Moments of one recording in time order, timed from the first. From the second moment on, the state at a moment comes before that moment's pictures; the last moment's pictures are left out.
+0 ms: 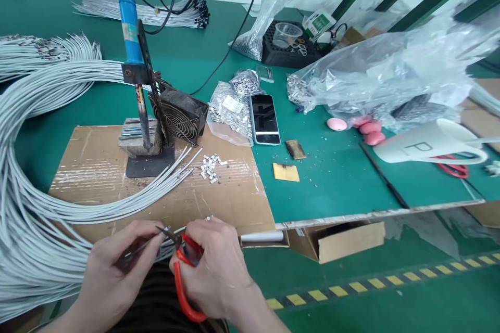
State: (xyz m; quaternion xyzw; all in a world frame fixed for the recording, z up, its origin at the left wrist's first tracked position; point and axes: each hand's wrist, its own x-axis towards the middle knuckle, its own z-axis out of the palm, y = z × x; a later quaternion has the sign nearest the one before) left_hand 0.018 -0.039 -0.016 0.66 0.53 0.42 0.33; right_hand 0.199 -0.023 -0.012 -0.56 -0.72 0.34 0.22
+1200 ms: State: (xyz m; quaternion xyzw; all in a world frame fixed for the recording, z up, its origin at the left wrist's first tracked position) left_hand 0.007 -0.026 -0.007 0.42 0.49 0.34 0.68; right_hand 0.201 -0.022 -0.018 -0.46 -0.51 0.69 0.22
